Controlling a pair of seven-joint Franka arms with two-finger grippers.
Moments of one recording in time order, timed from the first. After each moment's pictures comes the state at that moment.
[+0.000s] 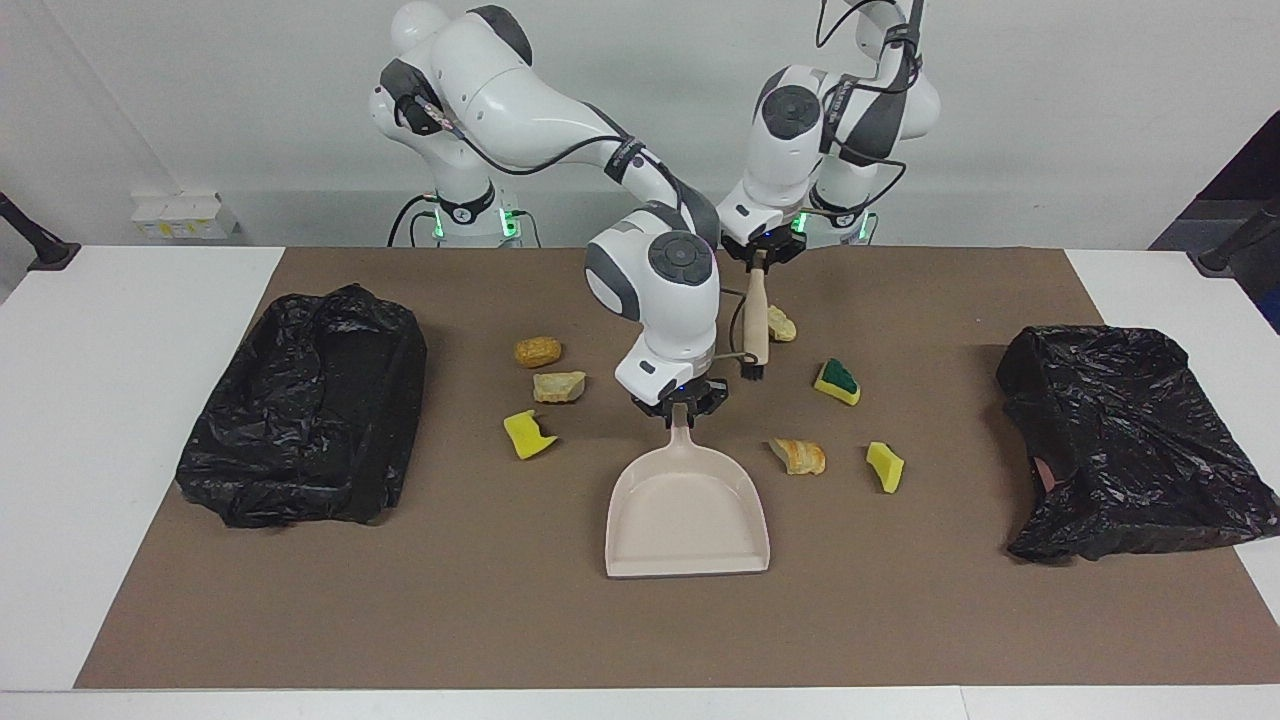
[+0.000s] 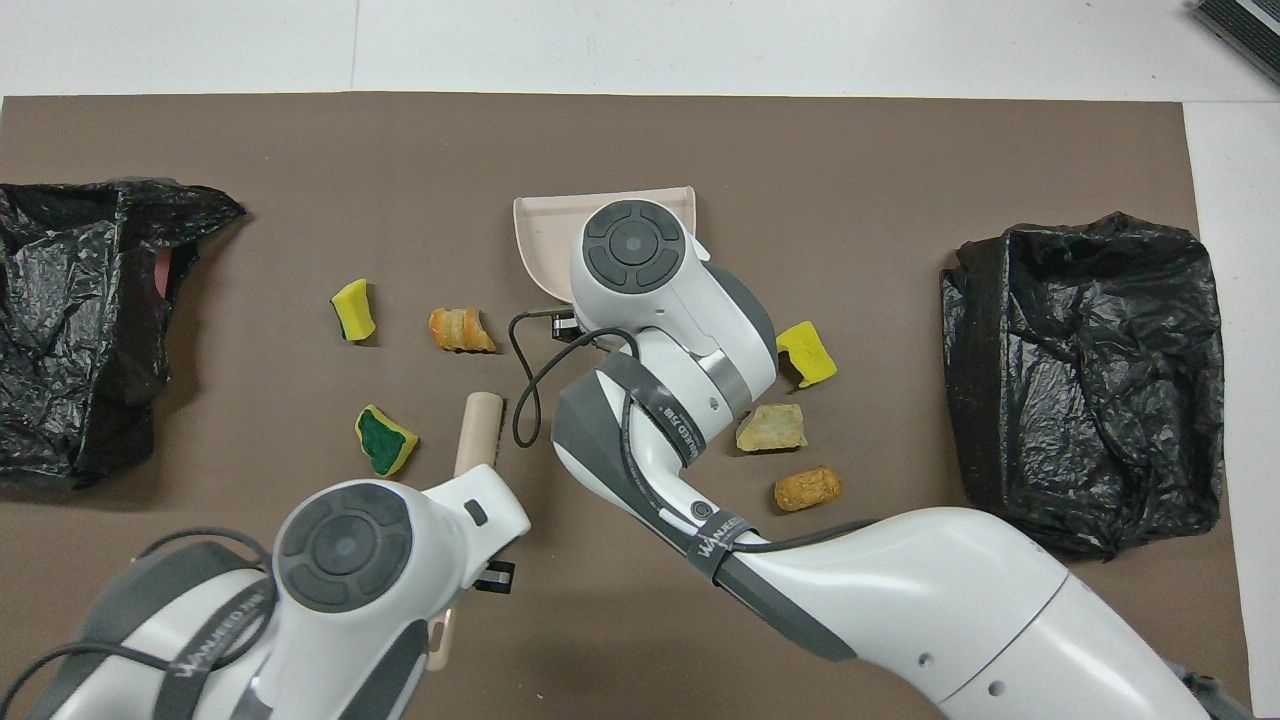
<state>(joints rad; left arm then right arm) -0.11 -0.29 -0.45 -2.31 -0.13 1.88 -0.28 0.30 0.66 0.39 -1.33 -0.21 1.99 0.62</state>
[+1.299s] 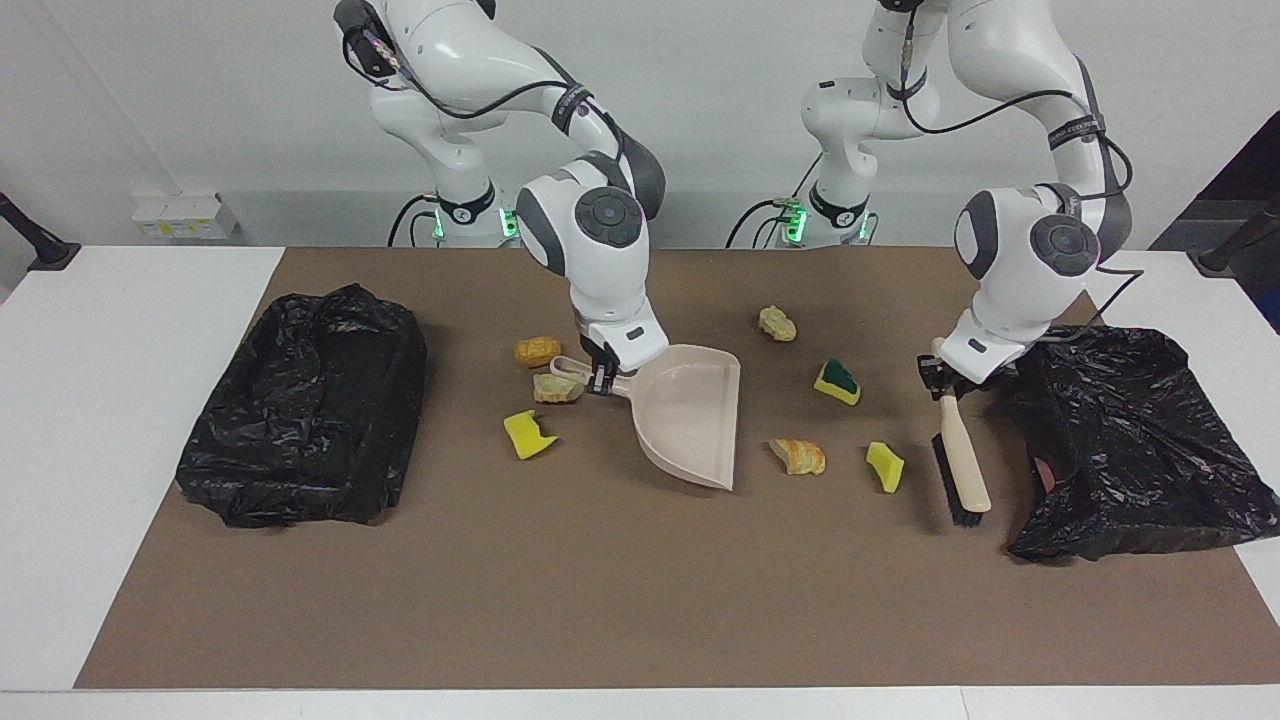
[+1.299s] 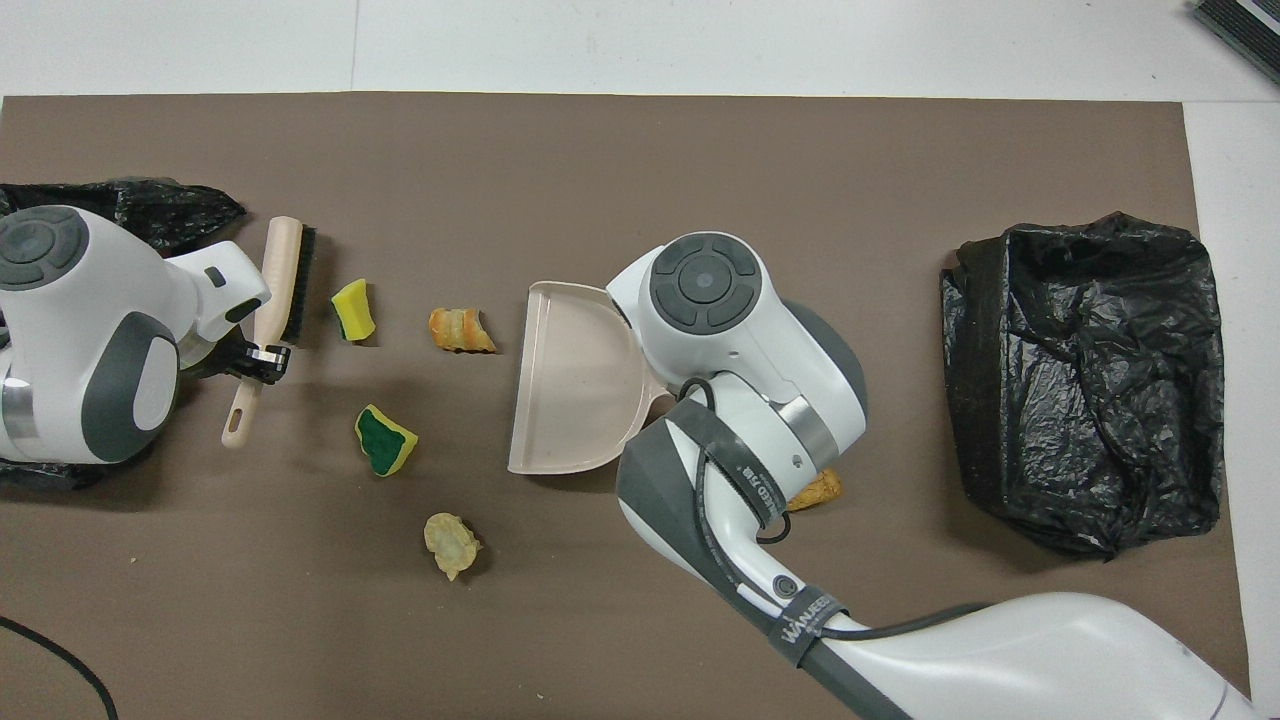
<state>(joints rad) -0.09 0.19 0.02 -2.00 0.07 2.08 0.11 0.19 0.42 0.45 -1.62 -0.22 1.91 -0.72</state>
